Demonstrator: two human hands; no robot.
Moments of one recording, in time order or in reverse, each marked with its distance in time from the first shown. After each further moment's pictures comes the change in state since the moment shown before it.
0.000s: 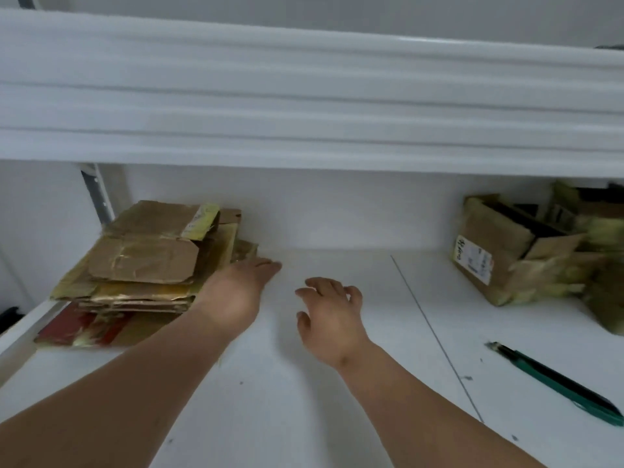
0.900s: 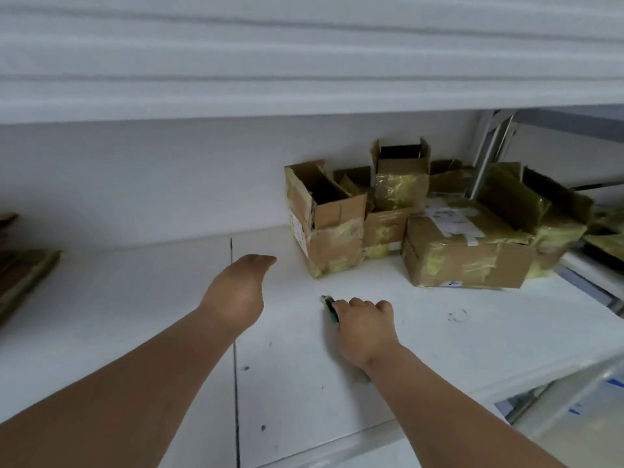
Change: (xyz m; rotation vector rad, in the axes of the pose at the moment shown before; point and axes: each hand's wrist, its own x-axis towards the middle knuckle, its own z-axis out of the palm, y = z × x) left_hand 0.128 0.317 0.133 -0.265 -0.102 0.009; right_hand -0.148 0.351 -0.104 -0.259 -0.310 0.416
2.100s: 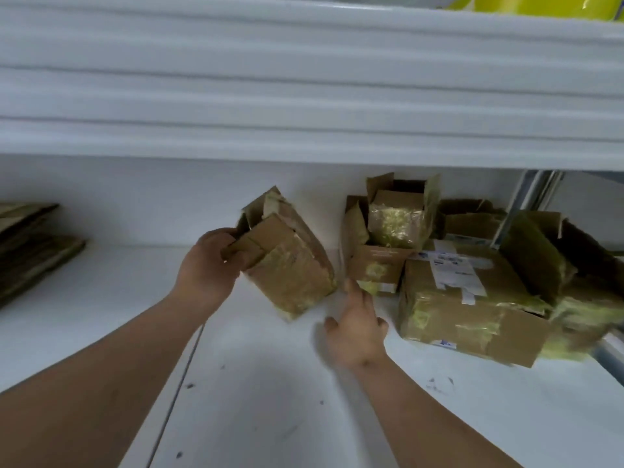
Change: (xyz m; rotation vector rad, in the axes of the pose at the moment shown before) left_hand 0.031 0.072 -0.021 -0.450 0.443 -0.383; right_hand 0.055 0.068 -0.022 0.582 0.107 -0.006
